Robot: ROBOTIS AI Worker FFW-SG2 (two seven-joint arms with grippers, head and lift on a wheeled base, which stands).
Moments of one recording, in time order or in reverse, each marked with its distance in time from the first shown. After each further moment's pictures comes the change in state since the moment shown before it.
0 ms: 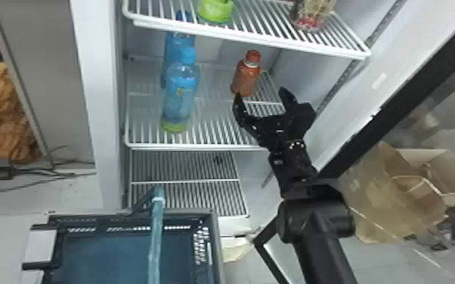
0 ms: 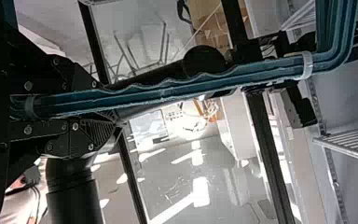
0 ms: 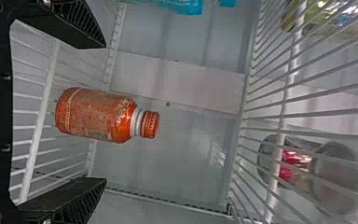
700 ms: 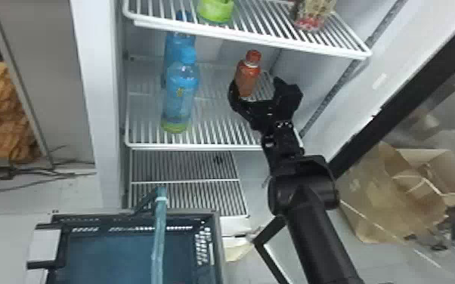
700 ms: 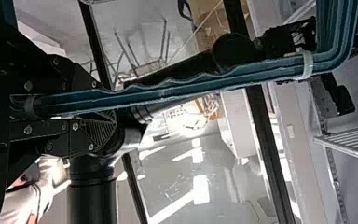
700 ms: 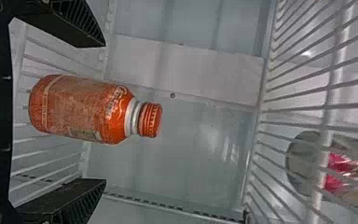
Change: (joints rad) left arm -0.009 0.000 -0.014 0.012 0.005 -0.005 0.000; right arm -0.196 -0.013 0.056 0.249 -0.017 -0.029 -0.059
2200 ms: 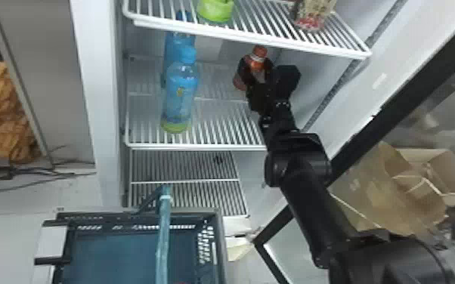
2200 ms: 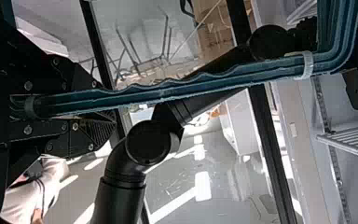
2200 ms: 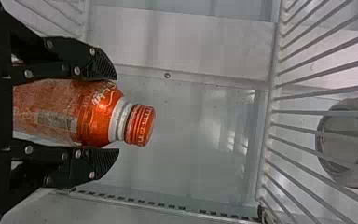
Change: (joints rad) left arm -0.020 -0.002 -0.019 0.018 0.006 -0.002 0.000; right arm -0.252 -0.031 0.092 0.367 -0.110 -0.126 -0.034
